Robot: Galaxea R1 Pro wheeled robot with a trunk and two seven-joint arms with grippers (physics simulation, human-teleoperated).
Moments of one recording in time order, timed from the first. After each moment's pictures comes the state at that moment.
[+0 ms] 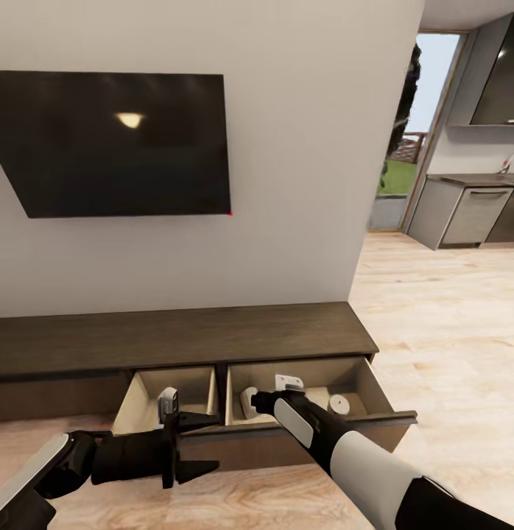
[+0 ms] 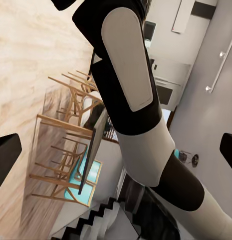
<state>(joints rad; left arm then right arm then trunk) -0.22 0.45 -0.36 -1.61 2.35 1.01 0.38 -0.80 0.16 0.80 -0.48 -1.02 0.32 -0.37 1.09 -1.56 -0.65</state>
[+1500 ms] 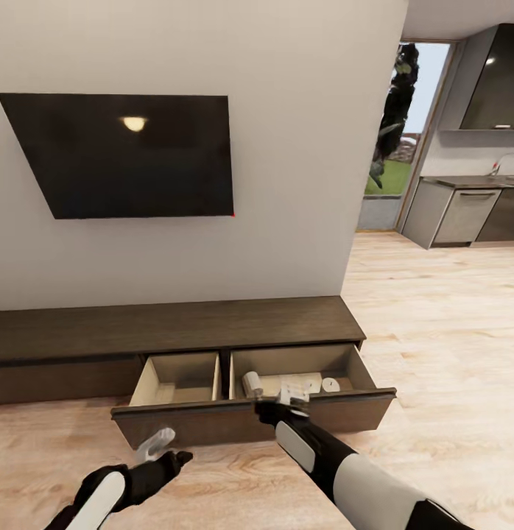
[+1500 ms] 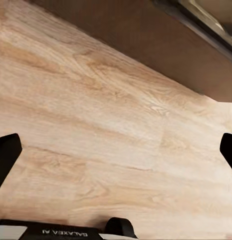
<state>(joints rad) -0.21 0.22 -0.28 -1.17 1.12 0.58 0.32 -0.73 0.16 0.81 -0.46 -1.01 0.11 -0.37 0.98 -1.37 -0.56</state>
